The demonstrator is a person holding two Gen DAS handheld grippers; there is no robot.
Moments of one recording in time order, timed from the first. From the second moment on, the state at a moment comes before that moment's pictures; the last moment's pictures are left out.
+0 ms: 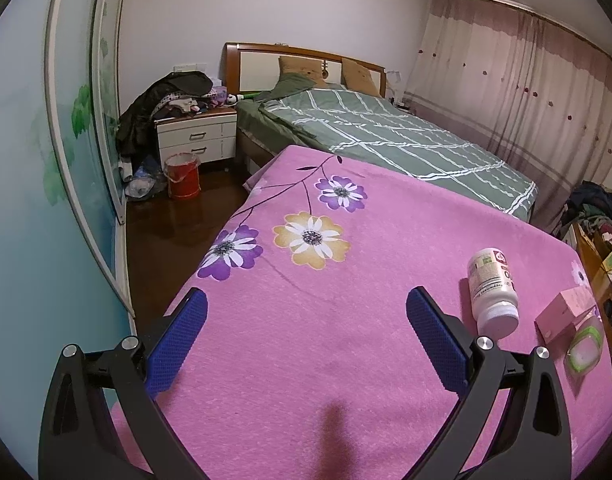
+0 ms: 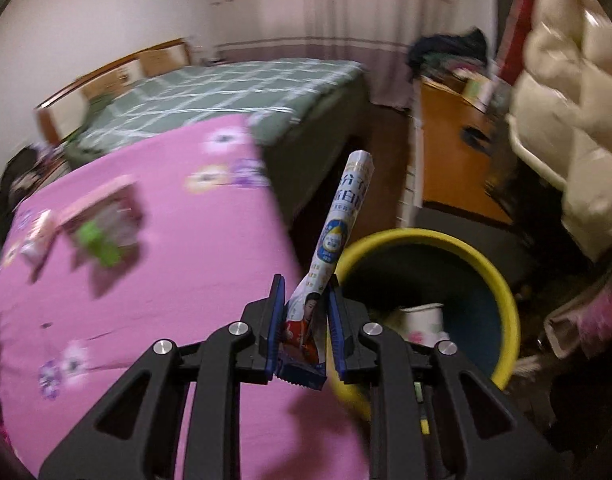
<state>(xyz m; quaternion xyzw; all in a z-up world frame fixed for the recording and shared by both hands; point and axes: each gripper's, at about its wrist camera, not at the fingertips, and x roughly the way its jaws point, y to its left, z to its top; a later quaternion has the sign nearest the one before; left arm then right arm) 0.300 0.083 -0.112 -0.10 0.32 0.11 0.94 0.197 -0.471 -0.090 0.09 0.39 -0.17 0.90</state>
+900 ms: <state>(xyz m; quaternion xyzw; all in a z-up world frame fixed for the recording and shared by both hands) 0.327 -0.012 -0.118 -0.02 0.39 -0.04 0.92 0.260 -0.407 -0.096 0.09 0.30 -0.09 0.95</state>
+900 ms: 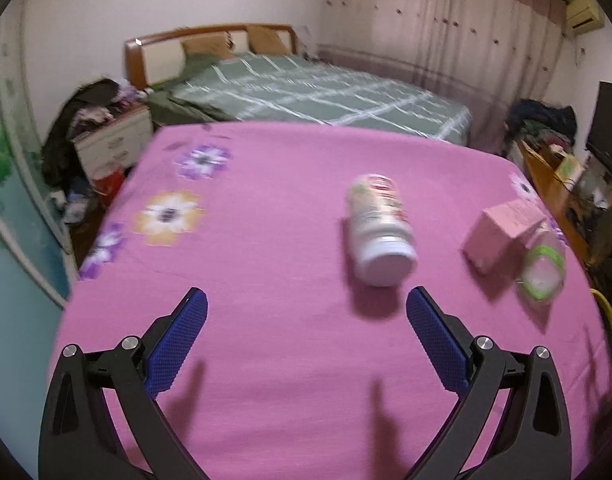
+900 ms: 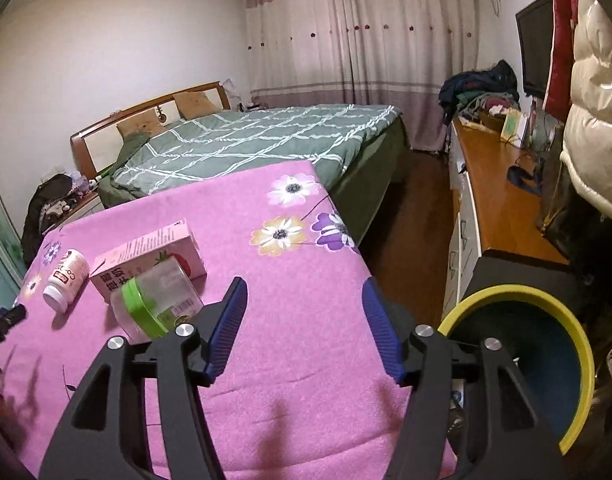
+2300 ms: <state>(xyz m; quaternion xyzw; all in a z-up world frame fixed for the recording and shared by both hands) 0.396 -0.070 -0.112 0.00 0.48 -0.08 0.88 0.249 -0.403 -0.092 0.09 0.28 -0.07 0.95</state>
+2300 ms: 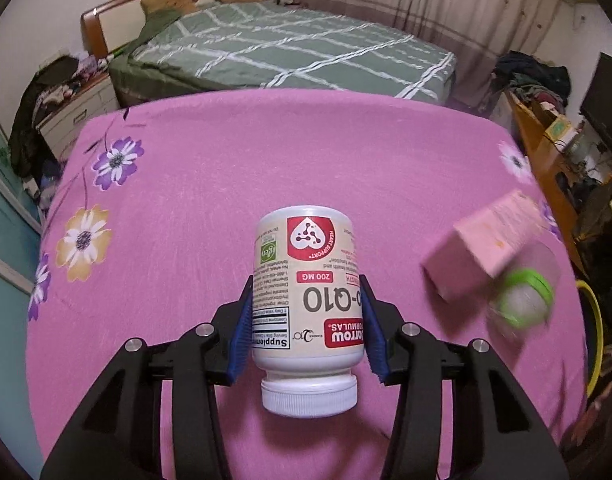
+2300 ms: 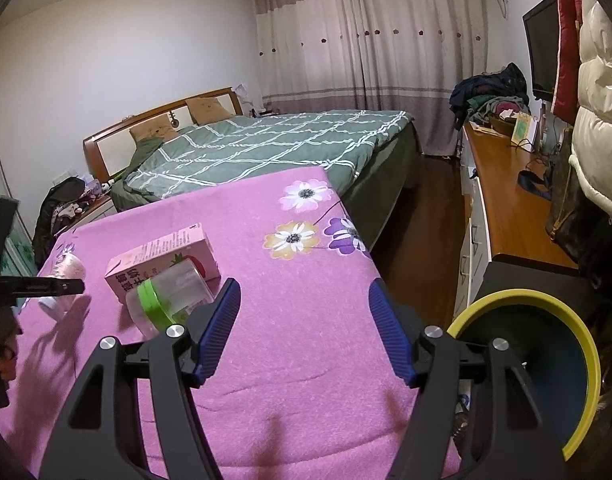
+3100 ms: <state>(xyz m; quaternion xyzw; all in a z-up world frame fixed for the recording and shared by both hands) 0.241 -0.297 -0.071 0.06 0.46 -0.33 0.82 0.073 -0.538 -0.086 0.11 0.29 -0.18 0.93</state>
